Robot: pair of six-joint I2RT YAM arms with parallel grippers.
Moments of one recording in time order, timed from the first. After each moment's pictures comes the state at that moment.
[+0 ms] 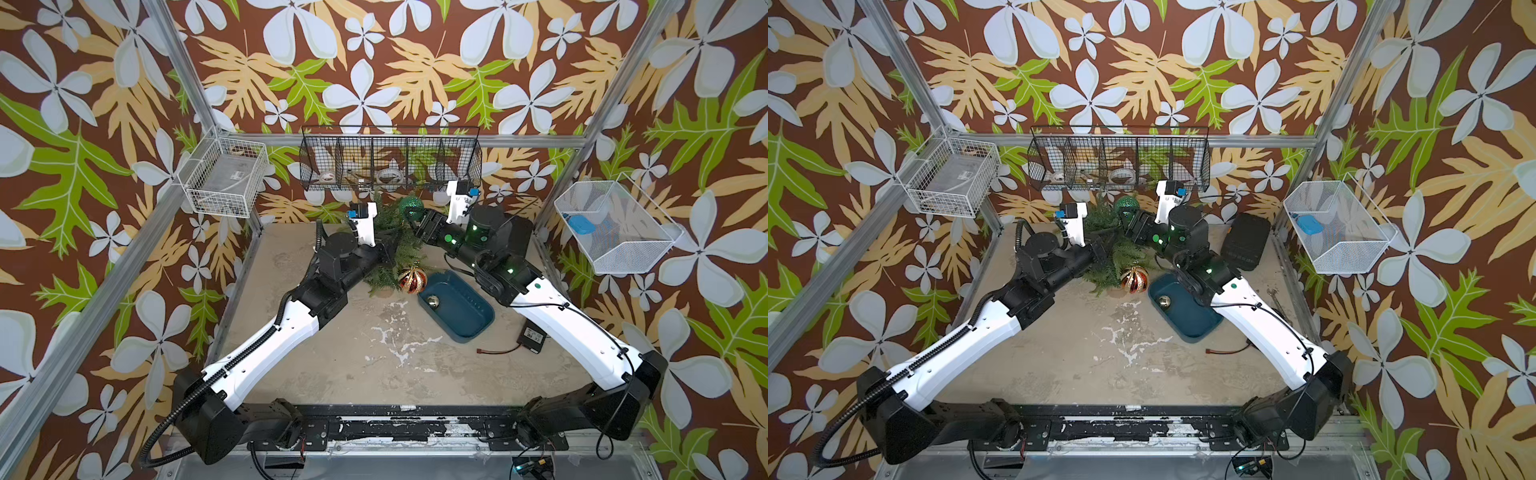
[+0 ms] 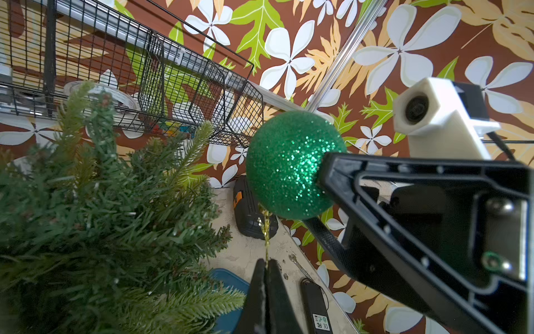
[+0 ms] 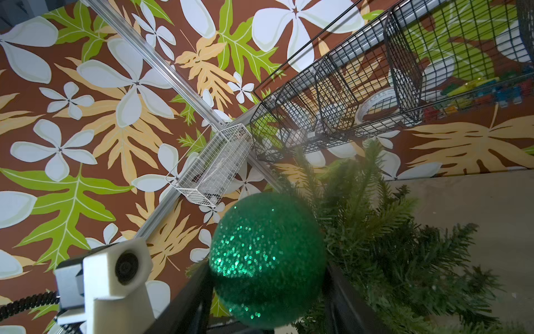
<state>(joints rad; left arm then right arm) -0.63 1.31 1.21 0.11 0.07 -0.53 0.64 1.45 1.51 -0.11 -0.05 0.71</state>
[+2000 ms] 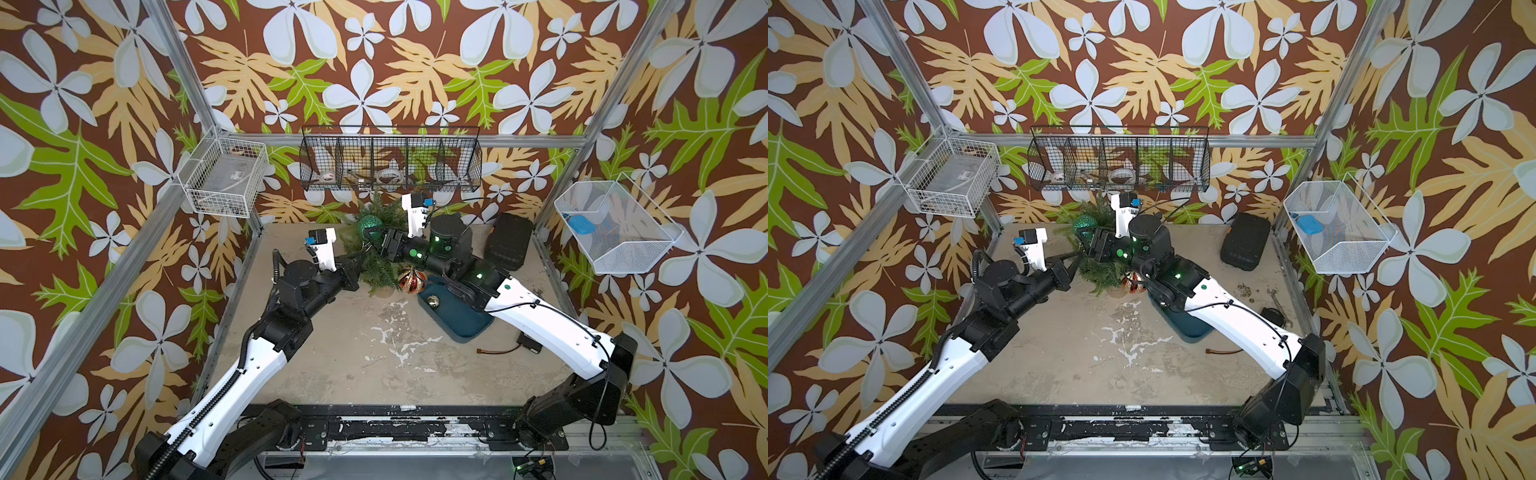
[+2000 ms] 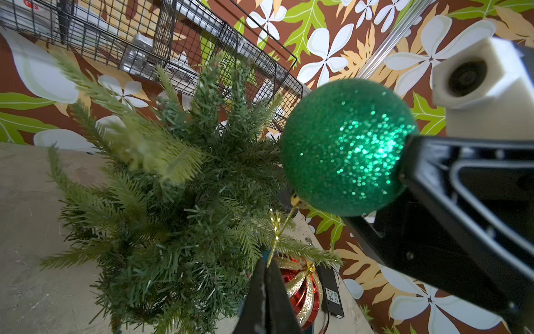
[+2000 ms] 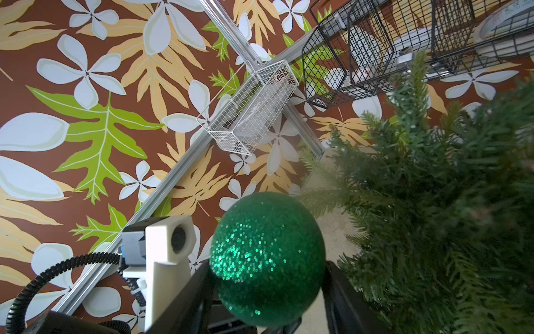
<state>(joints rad) -0.46 1.00 0.91 0.04 0.17 -0.59 0.82 1.56 1.59 -0.13 -0.08 0.69</state>
